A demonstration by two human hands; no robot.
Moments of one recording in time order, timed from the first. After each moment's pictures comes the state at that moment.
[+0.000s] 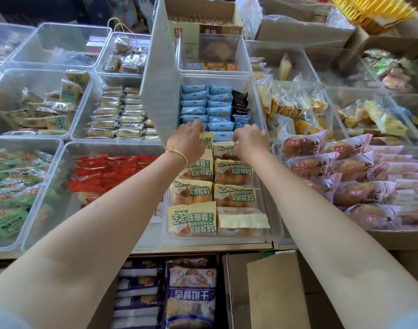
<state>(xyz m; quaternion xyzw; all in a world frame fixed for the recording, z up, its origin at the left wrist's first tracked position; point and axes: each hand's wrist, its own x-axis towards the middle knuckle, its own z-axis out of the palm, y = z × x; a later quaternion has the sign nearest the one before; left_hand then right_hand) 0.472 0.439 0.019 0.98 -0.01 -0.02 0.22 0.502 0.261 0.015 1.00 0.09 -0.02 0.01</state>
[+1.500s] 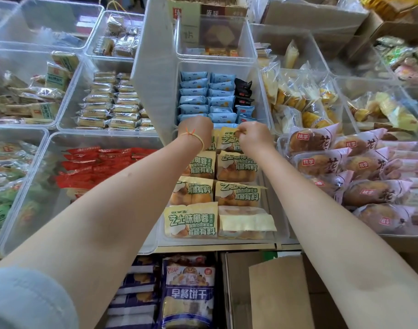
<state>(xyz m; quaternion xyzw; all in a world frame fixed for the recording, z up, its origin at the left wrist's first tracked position) 0.519 0.416 -0.011 0.99 -0.05 -0.10 -0.01 0.514 0.255 -0.012 0.97 0.02 -0.03 -0.23</state>
